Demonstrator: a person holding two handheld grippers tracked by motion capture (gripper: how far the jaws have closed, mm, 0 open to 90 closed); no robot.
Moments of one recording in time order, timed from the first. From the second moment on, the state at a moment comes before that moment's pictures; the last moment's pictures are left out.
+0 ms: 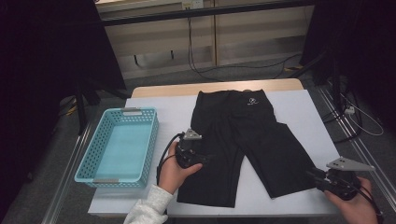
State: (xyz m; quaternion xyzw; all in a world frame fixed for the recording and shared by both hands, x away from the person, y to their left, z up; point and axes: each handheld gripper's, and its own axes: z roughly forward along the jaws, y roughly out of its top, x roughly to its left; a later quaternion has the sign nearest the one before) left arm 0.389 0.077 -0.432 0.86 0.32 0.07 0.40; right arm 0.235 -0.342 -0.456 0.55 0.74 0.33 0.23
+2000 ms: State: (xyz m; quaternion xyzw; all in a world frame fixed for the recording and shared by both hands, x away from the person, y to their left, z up) left arm 0.390 0.082 -0.435 0.86 0.33 0.07 0.39; right arm 0.266 -0.265 -0.446 0.48 0.76 0.40 0.18
